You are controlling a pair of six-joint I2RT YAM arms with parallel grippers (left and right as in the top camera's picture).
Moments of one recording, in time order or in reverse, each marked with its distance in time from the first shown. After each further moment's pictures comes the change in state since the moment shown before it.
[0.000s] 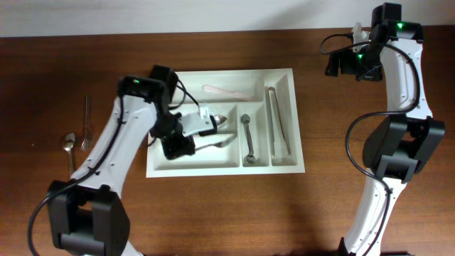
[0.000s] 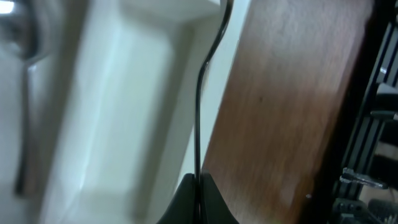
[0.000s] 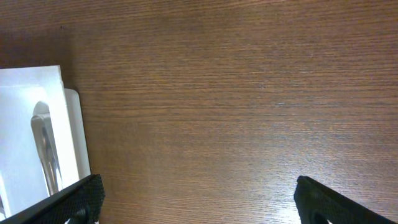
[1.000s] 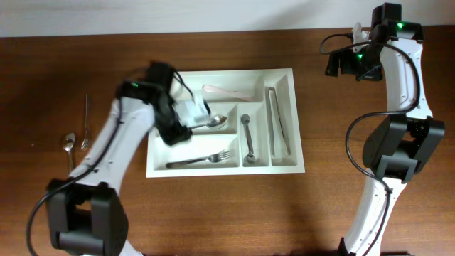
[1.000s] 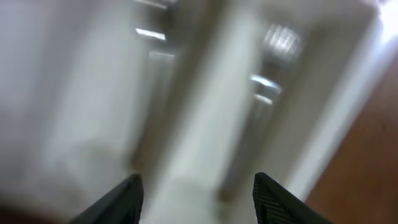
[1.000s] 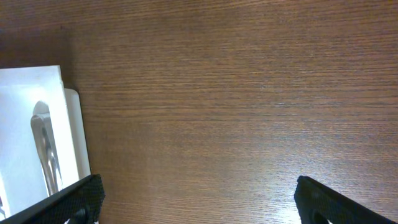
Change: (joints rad) left arm 0.055 0.002 0.009 0.276 -0.174 -0.132; right arm 0.000 0.000 0.000 0.000 0.000 0.000
